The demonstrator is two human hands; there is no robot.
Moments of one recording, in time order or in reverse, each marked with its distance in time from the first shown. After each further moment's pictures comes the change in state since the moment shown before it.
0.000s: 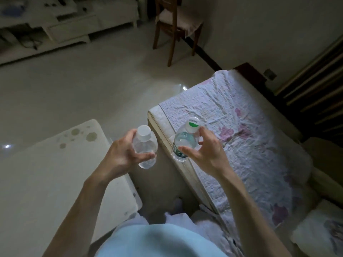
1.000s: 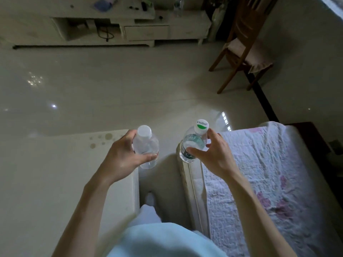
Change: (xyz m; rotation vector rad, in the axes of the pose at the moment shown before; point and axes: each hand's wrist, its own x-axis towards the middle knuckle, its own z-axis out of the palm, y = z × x) left_hand 0.127 -0.066 -0.125 -0.153 0.346 -0.307; right_hand 0.260 -0.090 0.078 -0.043 -0.316 -0.100
